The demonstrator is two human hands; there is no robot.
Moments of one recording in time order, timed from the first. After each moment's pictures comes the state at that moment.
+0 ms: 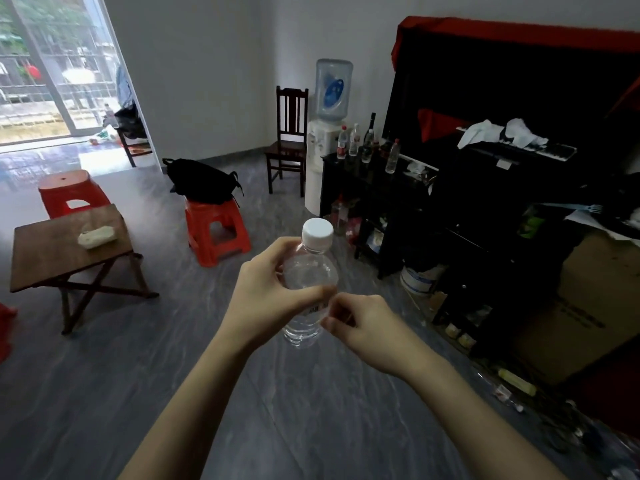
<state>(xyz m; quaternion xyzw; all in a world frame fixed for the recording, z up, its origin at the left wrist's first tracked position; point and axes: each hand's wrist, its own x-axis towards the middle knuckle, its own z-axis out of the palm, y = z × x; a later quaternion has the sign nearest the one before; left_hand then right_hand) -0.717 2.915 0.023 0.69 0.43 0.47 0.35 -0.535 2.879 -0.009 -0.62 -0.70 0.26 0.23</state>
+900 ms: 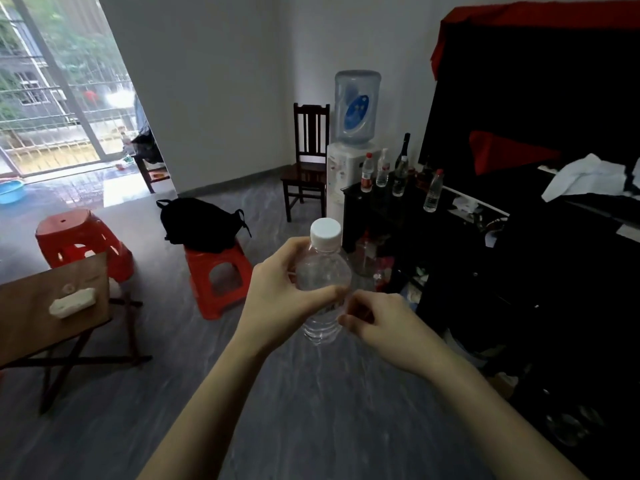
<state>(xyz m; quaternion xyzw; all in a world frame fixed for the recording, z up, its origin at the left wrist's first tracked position) -0.576 3.341 0.028 0.70 0.45 0.47 0.29 -0.385 3.325 -0.015 -0.58 -0.72 0.27 0.25</state>
